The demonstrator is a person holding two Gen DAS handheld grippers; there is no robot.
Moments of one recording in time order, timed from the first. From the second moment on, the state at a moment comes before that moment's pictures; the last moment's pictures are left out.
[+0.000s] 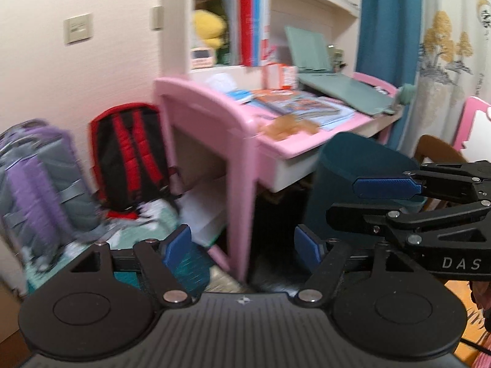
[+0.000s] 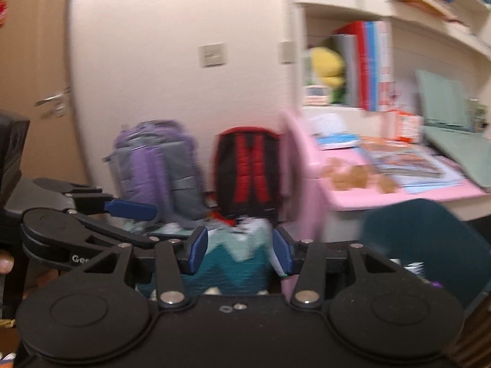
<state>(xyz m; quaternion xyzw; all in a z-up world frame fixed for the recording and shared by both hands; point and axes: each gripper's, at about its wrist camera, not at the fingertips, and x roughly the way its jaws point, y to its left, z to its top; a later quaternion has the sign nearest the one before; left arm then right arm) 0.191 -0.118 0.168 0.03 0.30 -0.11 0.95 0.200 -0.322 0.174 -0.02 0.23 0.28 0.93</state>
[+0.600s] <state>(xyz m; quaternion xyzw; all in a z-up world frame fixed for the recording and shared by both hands) 0.144 0.113 0.030 -0.07 0.33 0.03 0.94 0.196 -0.126 0.054 -0.07 0.32 0.45 0.83</state>
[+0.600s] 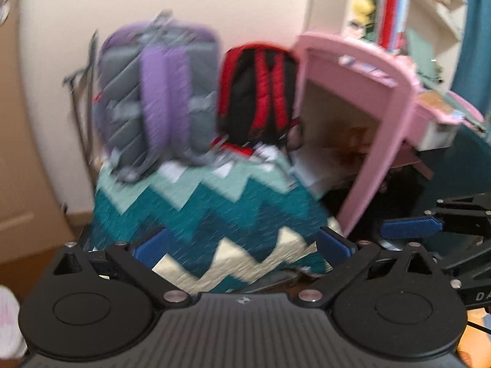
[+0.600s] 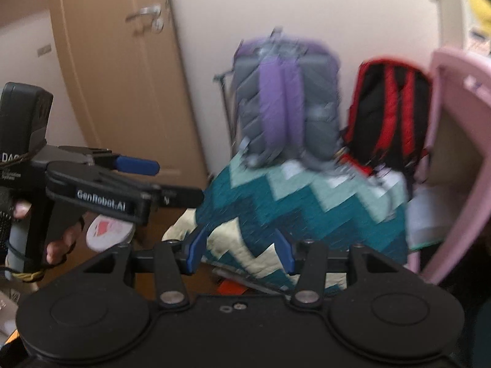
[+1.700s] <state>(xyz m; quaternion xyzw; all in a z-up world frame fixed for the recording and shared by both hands) 0.235 0.292 -0.470 -0.12 0.58 0.08 0.80 0.267 0.130 -0.421 -0.33 0.49 0.51 0.63</state>
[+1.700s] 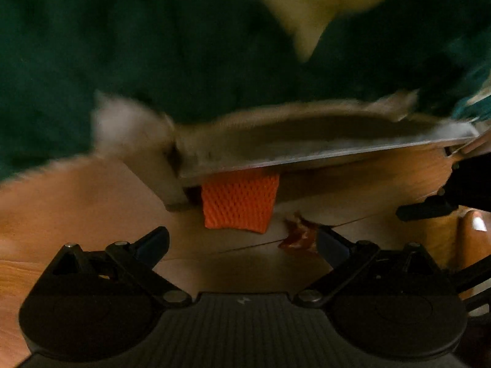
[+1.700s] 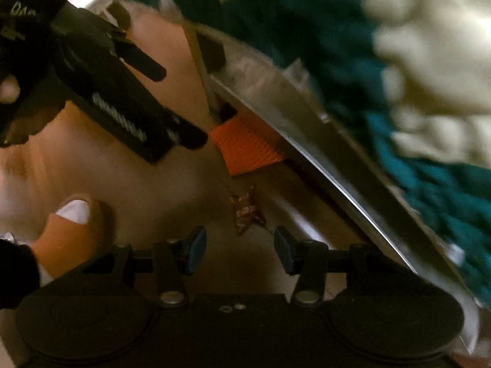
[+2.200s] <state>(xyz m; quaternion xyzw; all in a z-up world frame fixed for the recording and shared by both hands) 0.270 0.293 -0.552 -0.11 0.59 0.09 0.79 0.275 0.170 -0.515 -0.36 0.49 0.52 0.60</state>
